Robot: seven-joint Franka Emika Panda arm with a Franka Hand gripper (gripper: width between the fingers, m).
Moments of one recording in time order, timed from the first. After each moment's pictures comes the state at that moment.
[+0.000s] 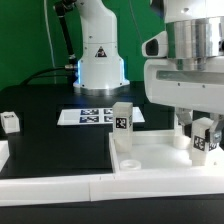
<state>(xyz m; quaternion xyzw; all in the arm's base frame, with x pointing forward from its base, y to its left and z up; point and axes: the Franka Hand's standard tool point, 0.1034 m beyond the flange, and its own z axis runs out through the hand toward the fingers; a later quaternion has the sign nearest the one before) 0.634 0.106 0.068 -0.81 0.58 -0.01 0.07</state>
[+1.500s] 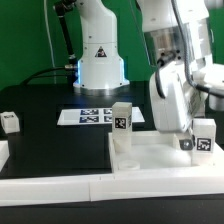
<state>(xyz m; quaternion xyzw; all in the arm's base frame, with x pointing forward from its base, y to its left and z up) 0.620 0.094 0.082 -0.52 0.85 0.07 0.08</state>
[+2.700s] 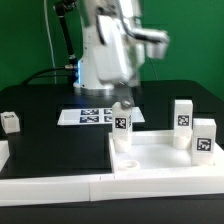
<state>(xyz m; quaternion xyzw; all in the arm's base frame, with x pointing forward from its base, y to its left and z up) 0.589 -0.016 0.128 -0.63 0.76 0.03 0.11</state>
